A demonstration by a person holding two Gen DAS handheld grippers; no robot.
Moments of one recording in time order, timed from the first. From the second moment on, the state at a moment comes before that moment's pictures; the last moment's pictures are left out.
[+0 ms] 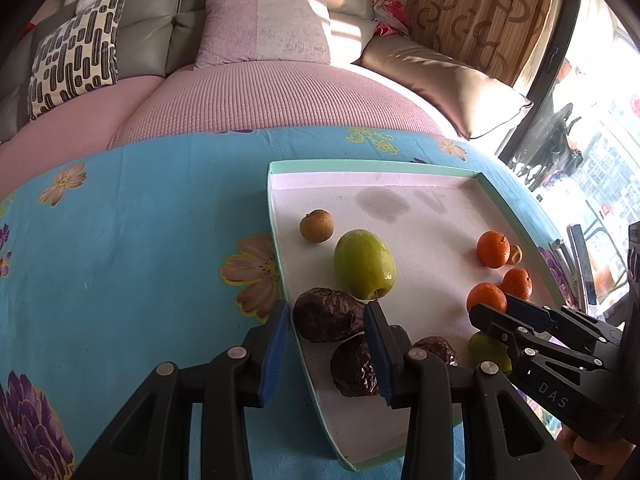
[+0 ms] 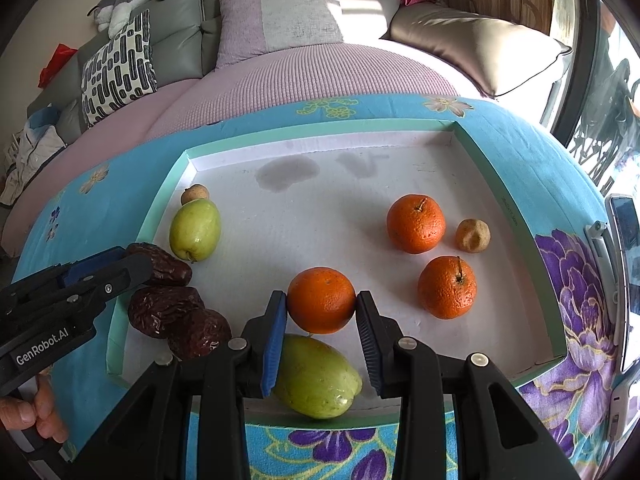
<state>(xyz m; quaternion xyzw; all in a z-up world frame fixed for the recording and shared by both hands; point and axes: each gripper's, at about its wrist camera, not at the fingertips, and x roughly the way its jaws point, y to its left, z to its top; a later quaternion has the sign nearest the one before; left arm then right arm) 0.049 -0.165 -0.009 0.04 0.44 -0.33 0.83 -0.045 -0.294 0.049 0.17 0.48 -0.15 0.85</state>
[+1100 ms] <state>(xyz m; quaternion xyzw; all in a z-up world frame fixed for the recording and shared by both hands) 0.001 -0.048 -0.008 0.05 0.42 -0.18 0.89 -0.090 -0.231 0.071 0.11 0.46 -0.15 0.87</state>
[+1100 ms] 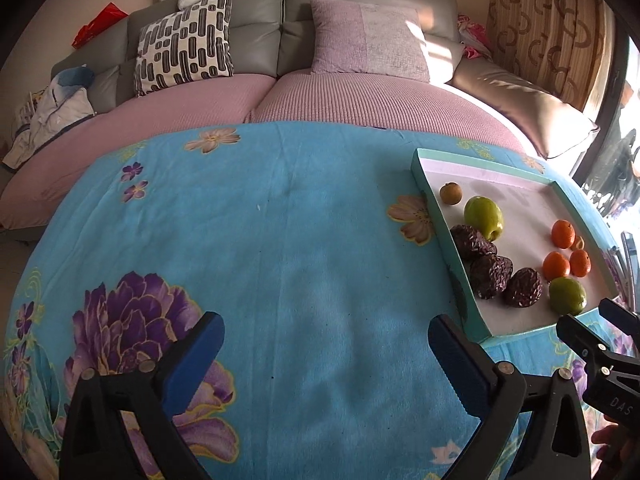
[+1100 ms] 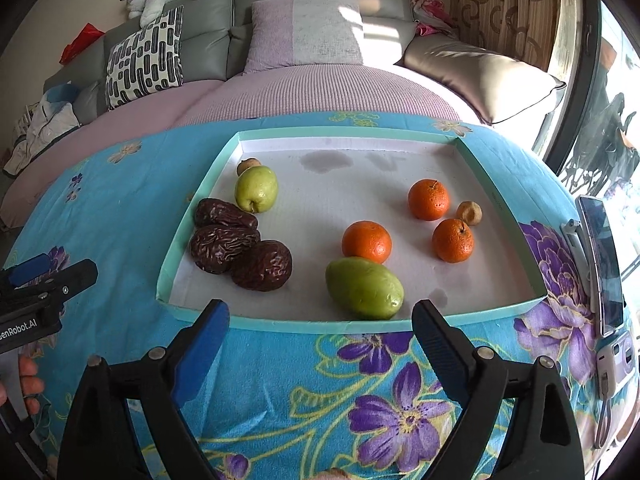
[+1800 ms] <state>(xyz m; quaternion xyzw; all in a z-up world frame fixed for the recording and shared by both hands) -0.011 -0.047 -0.020 0.10 0.43 -0.14 0.89 -0.087 -0.223 0.068 0.10 0.47 -0.16 0.86</state>
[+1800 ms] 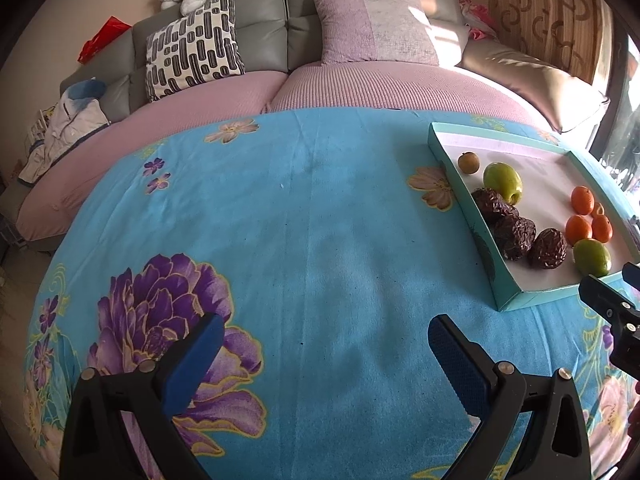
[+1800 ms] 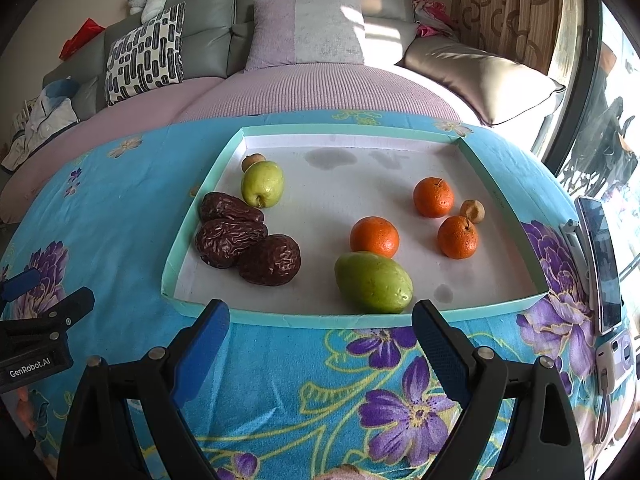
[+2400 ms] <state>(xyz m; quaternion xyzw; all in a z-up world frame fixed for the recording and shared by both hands) -0.012 -0.051 -0.023 0.10 0.43 -0.12 0.89 -0.088 -0.225 0.062 0.11 0.48 -0.15 0.86</state>
